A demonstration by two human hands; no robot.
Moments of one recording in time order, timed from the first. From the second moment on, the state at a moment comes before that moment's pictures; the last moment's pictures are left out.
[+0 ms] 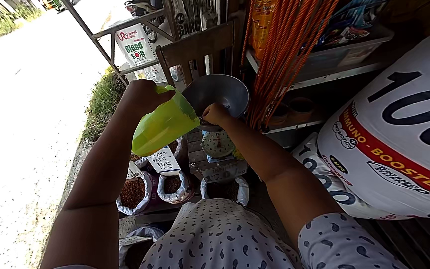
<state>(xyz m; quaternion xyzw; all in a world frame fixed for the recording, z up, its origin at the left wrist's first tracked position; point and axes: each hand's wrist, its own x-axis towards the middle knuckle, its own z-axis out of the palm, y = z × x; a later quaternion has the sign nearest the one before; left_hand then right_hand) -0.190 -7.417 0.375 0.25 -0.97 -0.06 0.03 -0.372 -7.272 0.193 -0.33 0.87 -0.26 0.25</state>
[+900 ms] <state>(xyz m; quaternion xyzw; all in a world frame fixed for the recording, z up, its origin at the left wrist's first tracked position) -0.177 -7.418 0.362 0.28 -0.95 -0.11 0.06 -0.369 -7.271 0.197 -0.32 0.88 -0.23 0.25</state>
